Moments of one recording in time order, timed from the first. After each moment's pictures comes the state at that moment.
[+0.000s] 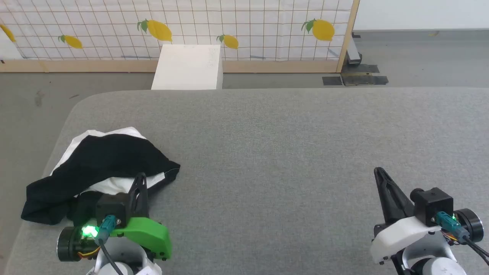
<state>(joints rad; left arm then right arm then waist) -0.01 0.05 0.00 0.00 -0.01 0.00 0.00 0.01 -0.05 0.00 0.00 0.01 0.13 0.00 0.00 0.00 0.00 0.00</state>
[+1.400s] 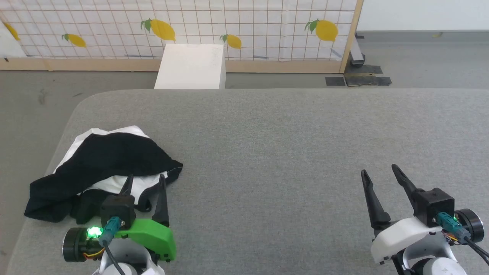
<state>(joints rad) -0.01 0.05 -0.02 0.02 -0.03 0.01 -0.02 0.01 -0.05 0.00 0.00 0.01 0.13 -0.01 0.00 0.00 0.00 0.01</state>
